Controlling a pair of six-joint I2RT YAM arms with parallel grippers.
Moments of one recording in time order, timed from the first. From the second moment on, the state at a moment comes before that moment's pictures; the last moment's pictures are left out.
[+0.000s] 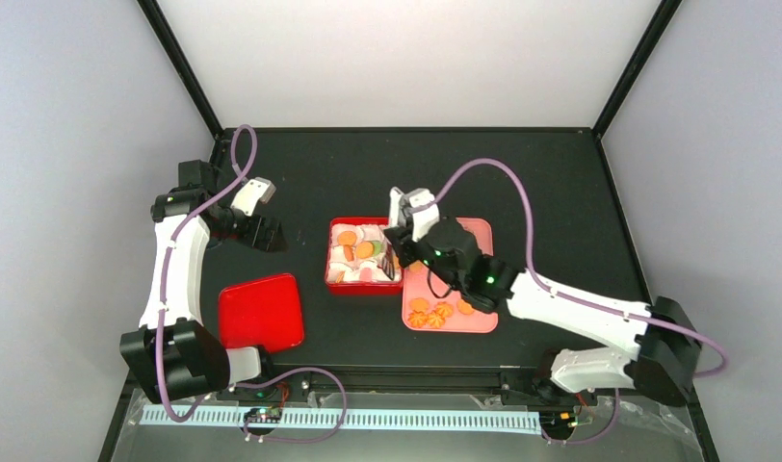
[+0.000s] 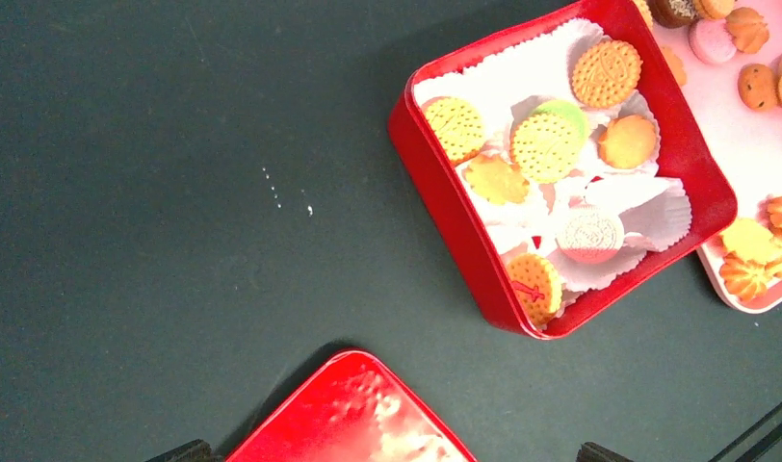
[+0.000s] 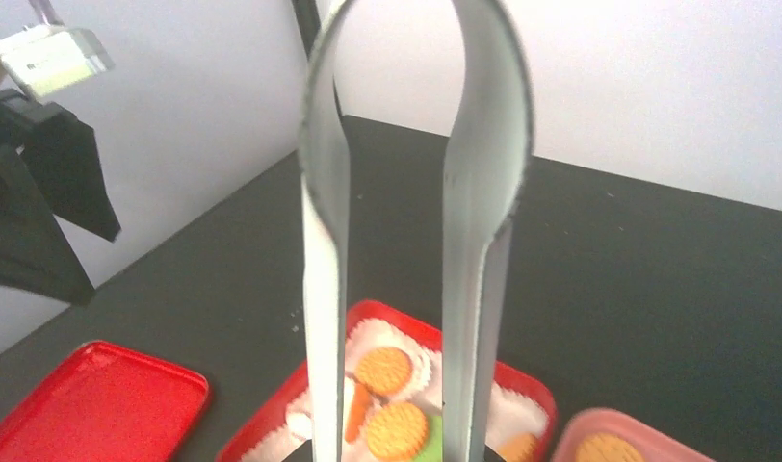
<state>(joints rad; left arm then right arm) 0.23 1.27 1.21 -1.13 0.50 0.52 1.03 1.30 0.93 0.11 0.32 0.27</state>
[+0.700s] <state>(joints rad) 0.23 1.27 1.21 -1.13 0.53 0.53 1.03 1.15 0.64 0.04 0.33 0.37</state>
